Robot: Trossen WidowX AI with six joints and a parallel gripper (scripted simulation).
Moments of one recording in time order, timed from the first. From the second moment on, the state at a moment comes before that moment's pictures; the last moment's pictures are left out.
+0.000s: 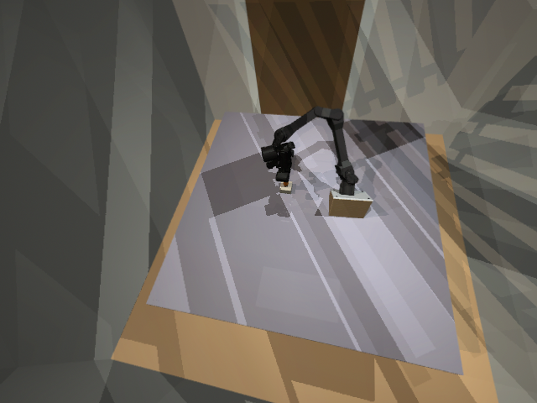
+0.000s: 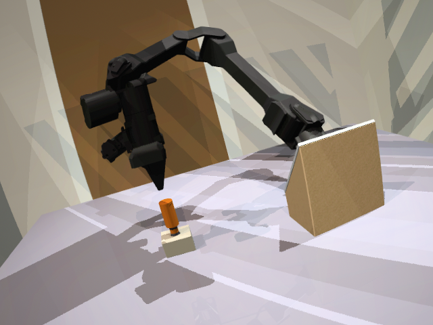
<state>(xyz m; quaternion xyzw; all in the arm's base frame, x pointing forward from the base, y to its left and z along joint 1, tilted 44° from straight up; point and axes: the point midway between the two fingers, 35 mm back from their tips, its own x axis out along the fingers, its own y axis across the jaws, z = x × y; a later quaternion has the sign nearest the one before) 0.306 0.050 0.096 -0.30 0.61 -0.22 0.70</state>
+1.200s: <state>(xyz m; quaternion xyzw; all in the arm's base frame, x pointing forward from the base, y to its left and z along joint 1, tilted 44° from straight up) 0.309 0.046 0.093 -0.31 0.61 -0.22 0.70</state>
